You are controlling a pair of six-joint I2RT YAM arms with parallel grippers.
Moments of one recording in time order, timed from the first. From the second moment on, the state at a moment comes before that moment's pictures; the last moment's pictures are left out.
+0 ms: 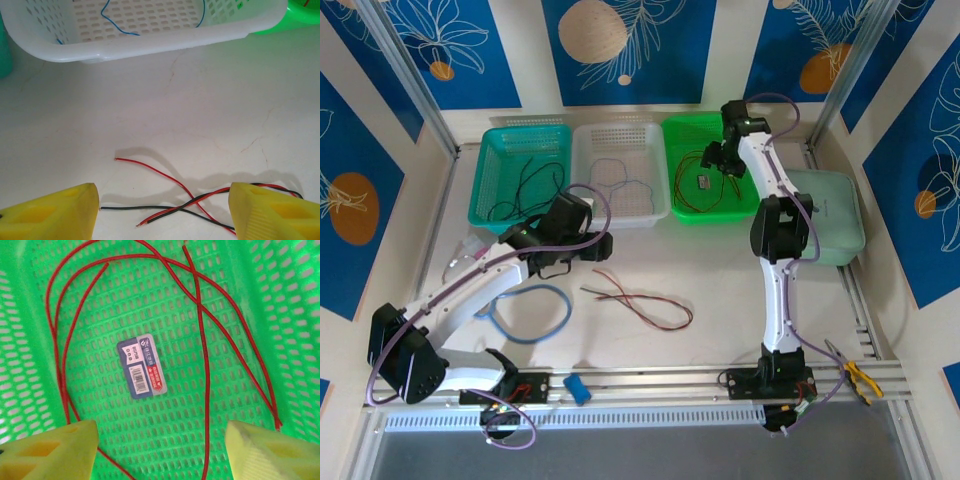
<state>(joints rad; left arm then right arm) -0.66 1.30 1.09 -0.70 -0.06 -0.48 0.12 2.40 2.36 -1.12 -0.03 0.39</state>
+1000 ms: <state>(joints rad) -0.54 0.96 0.61 -0.64 0.01 -0.79 0.78 1.20 0.87 -0.49 -0.09 0.29</state>
